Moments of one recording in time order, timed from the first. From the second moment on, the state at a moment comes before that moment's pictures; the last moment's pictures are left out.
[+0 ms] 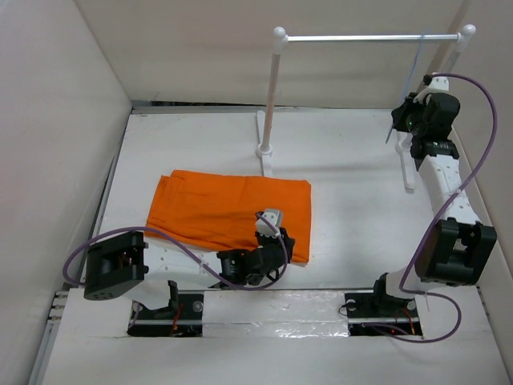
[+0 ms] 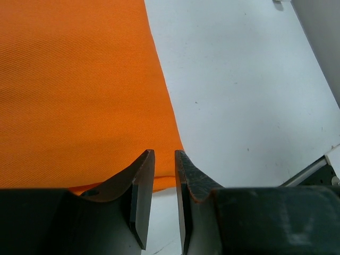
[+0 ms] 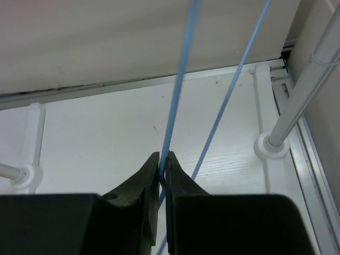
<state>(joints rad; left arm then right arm) -1.41 1.38 0.61 0.28 -0.74 -0.83 -0.17 1.47 1.33 -0.08 -0.18 0.14</state>
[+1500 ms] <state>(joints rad) -1.15 1.74 1.46 0.10 -0.53 -0.53 0.11 0.85 0.40 0.07 -0.20 0.19</state>
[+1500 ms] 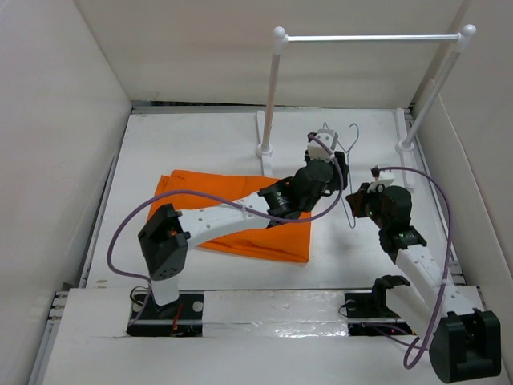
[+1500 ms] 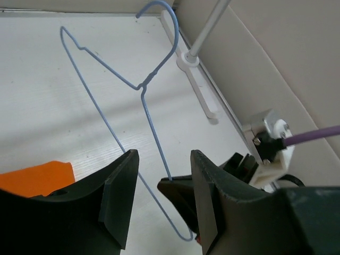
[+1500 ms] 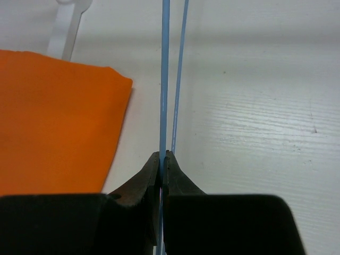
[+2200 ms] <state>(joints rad) -1.10 2.12 1.85 0.01 -0.60 -0.46 0.16 0.72 0.36 0.04 -0.20 0.18</state>
